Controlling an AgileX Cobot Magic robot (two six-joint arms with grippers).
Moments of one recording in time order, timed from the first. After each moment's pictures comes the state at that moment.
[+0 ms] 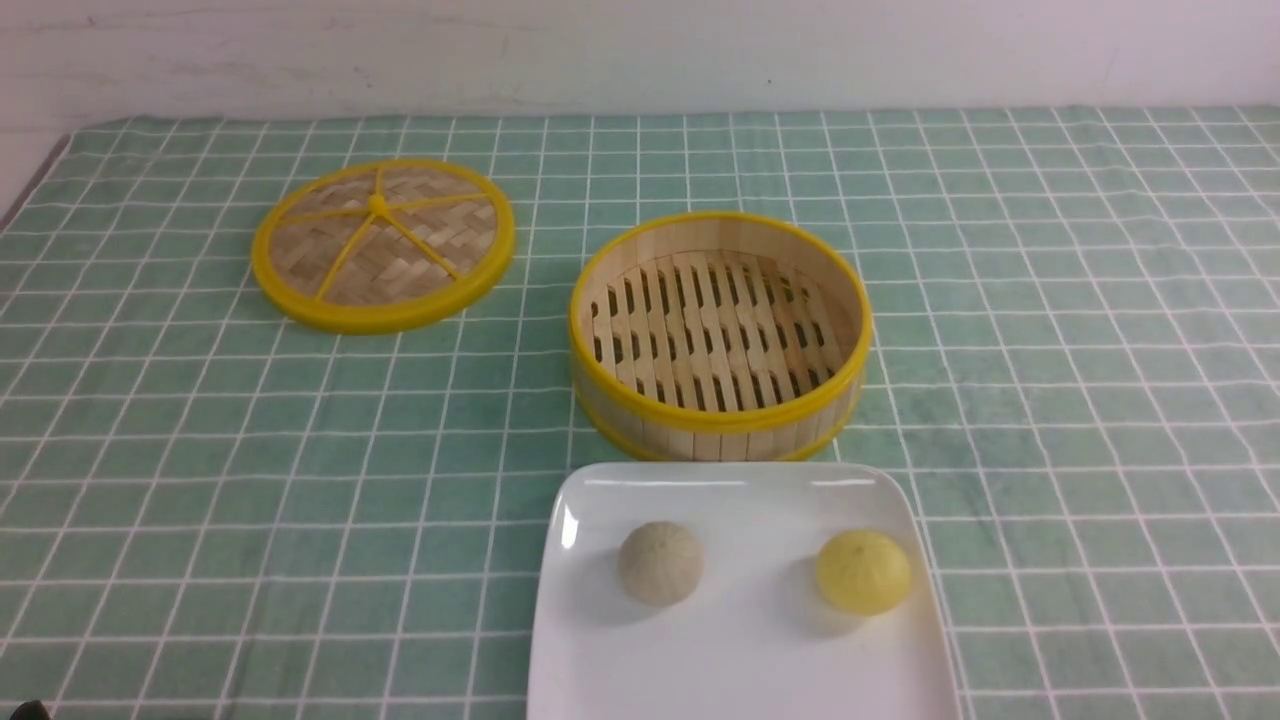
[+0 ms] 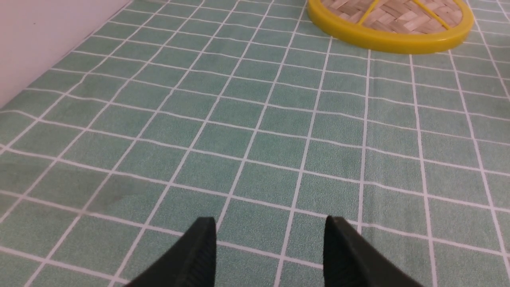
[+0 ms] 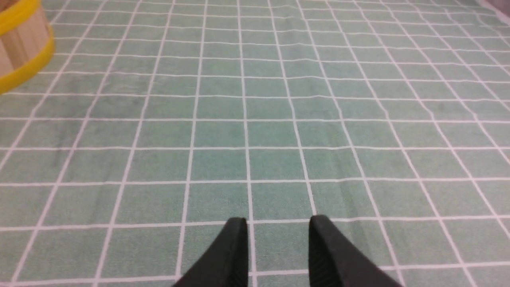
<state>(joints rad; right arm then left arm) -0.10 -0.02 0.01 -0.03 0.40 -0.01 0.13 -0.01 0.02 0.09 0.38 -0.15</state>
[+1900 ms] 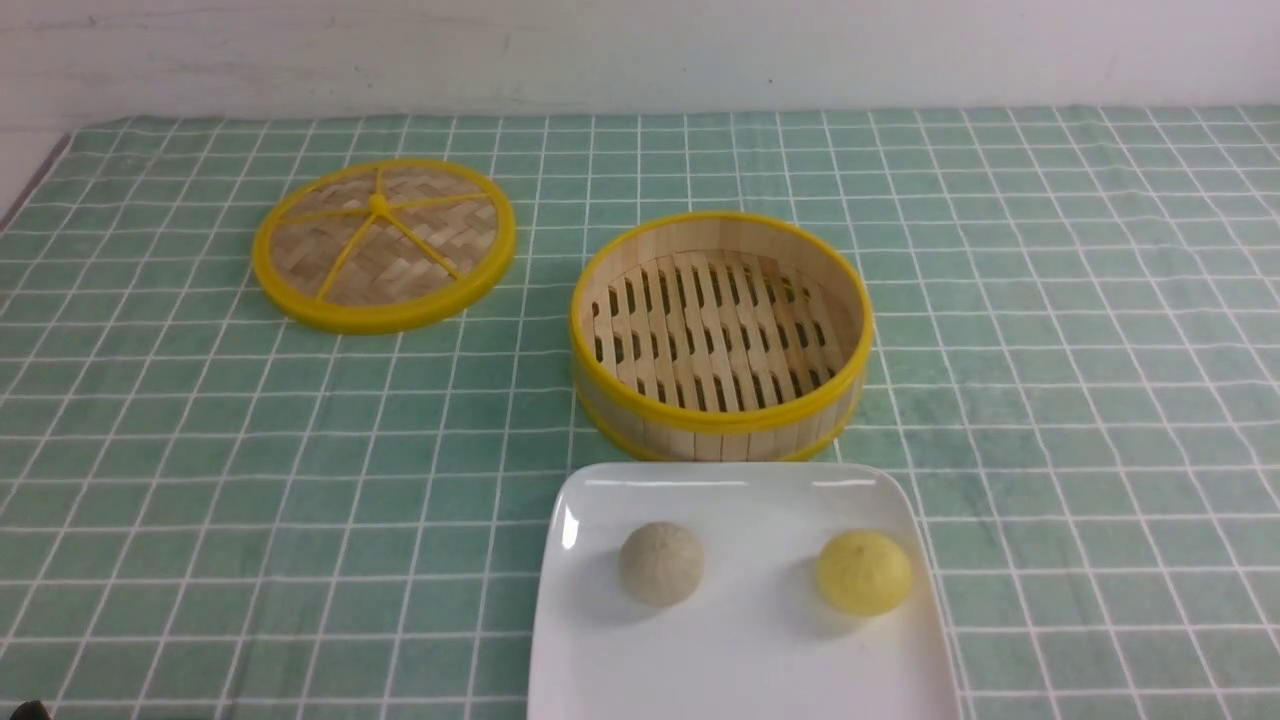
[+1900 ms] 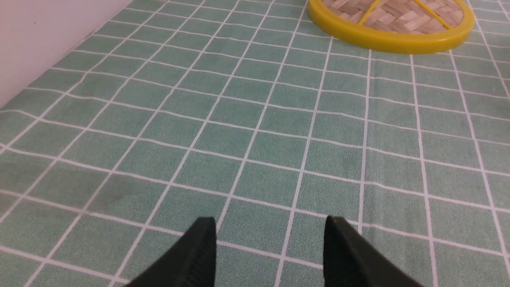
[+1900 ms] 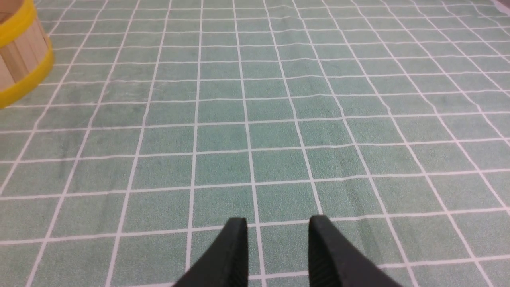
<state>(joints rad) -0.10 -0.02 0.01 -0.02 0.40 0.03 0.13 -0.01 0.02 0.09 0.38 -0.15</state>
